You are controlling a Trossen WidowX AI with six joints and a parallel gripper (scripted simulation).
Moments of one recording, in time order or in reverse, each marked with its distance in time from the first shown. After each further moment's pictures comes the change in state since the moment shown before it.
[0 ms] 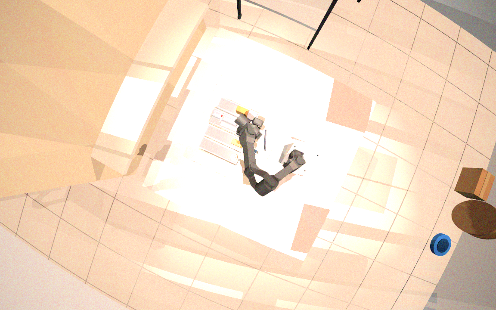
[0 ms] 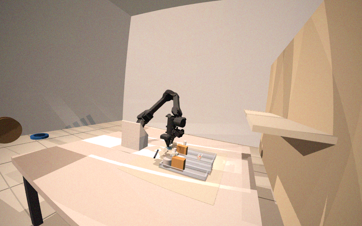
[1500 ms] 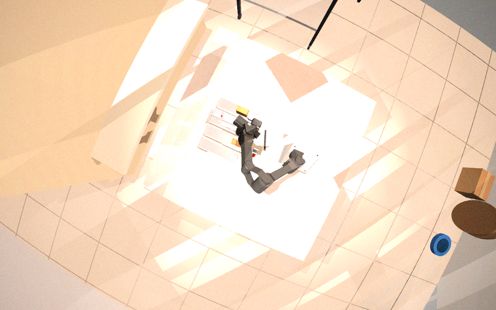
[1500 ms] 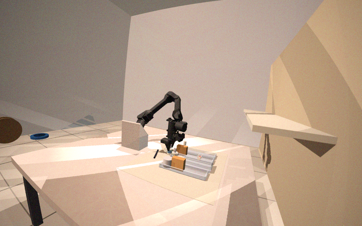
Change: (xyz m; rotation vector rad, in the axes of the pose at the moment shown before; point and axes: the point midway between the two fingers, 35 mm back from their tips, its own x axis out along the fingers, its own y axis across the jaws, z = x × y) arm 0.026 0.001 0.007 0.016 0.016 0.005
